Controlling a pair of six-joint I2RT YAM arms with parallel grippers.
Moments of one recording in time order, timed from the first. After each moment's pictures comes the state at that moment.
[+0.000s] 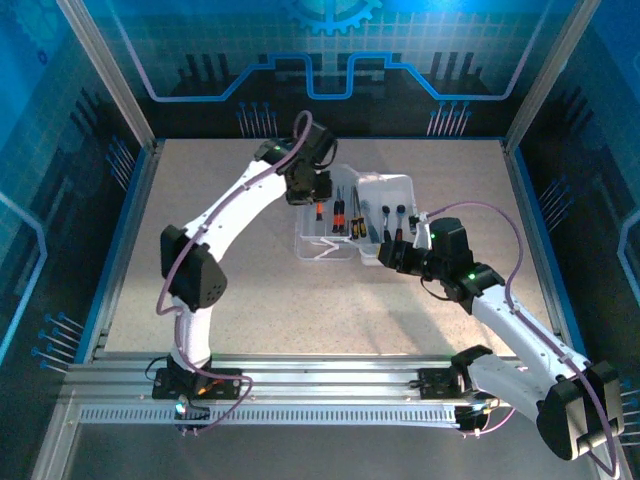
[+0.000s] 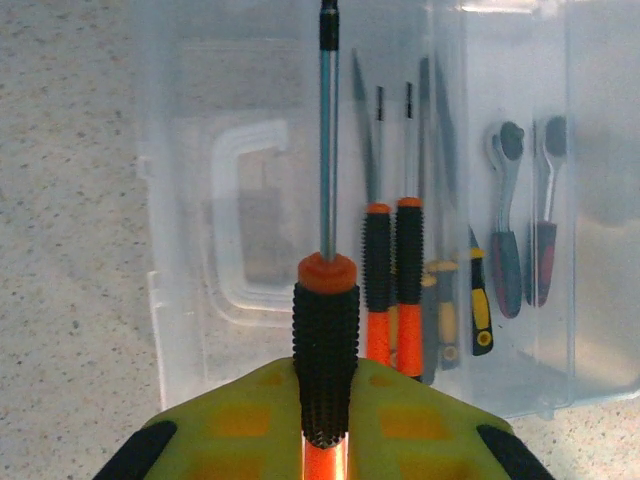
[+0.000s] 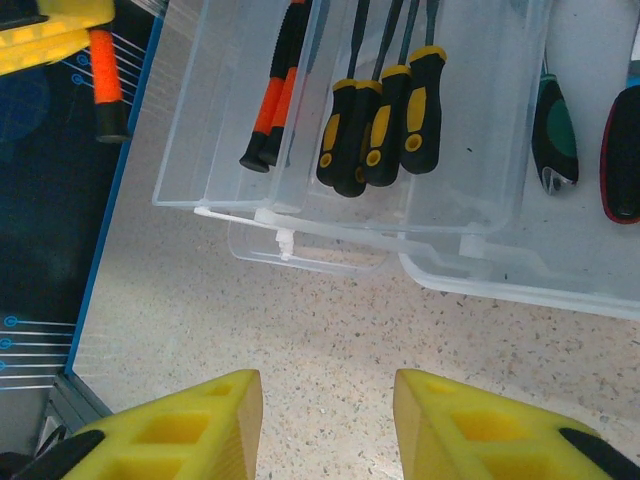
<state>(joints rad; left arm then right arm) -0.57 2.02 2.08 -1.17 -0.05 -0.60 0.36 0.97 0.63 -0.29 -0.39 0.63</state>
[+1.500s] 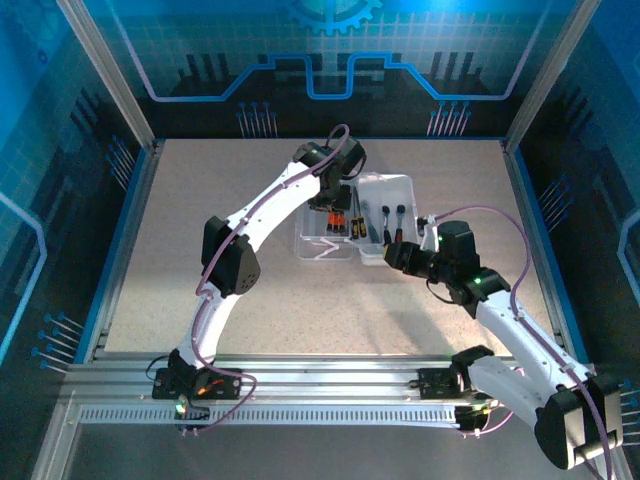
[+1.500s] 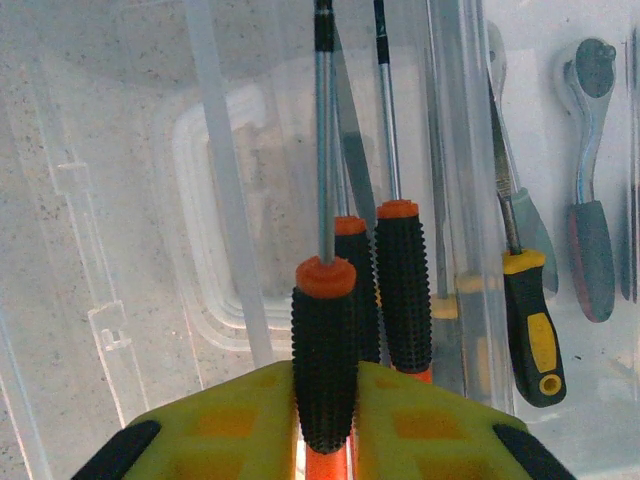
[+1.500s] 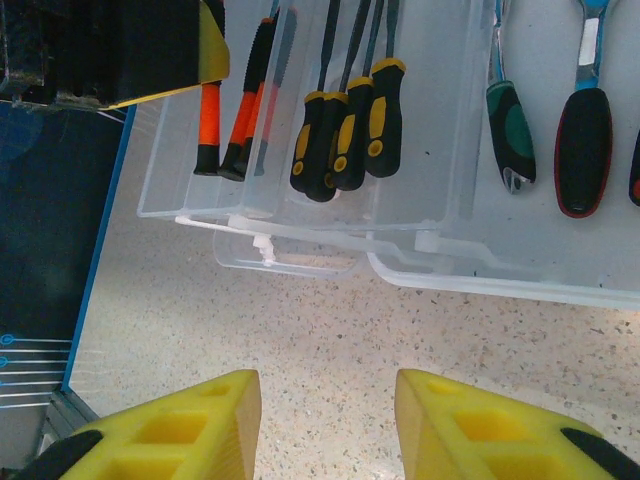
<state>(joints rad) -0.63 2.28 2.32 -1.31 -0.12 -0.54 0.31 0.93 0.60 -0.30 -0.40 0.63</state>
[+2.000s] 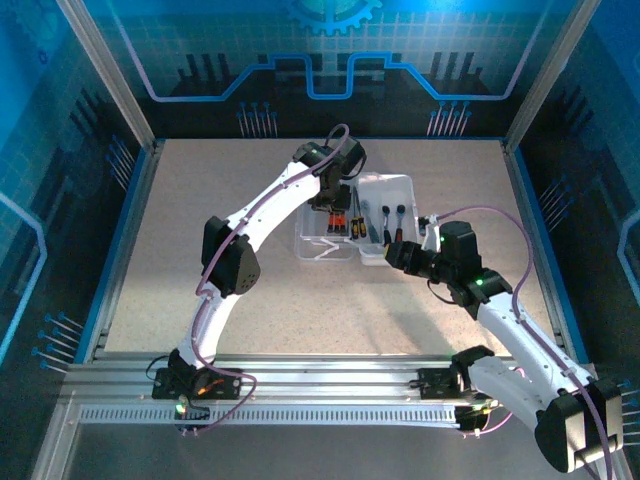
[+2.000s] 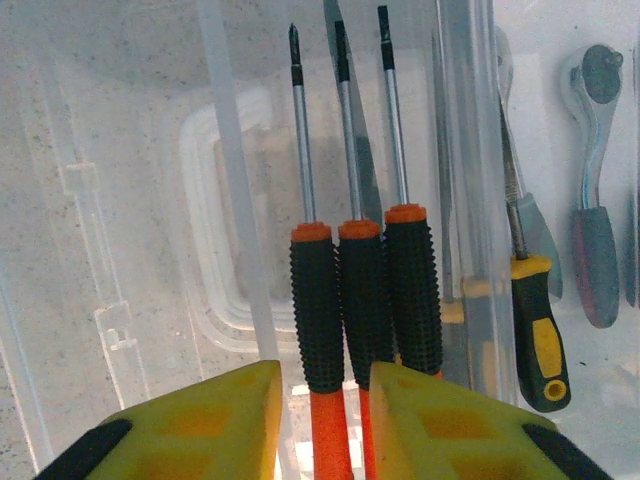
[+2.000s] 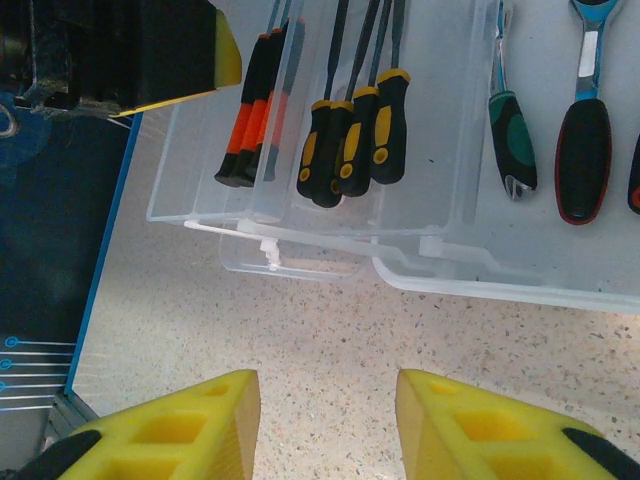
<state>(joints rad) -0.63 2.28 2.32 -1.31 -0.13 -0.55 0.31 0.91 0.60 -0.31 -0.40 0.63</state>
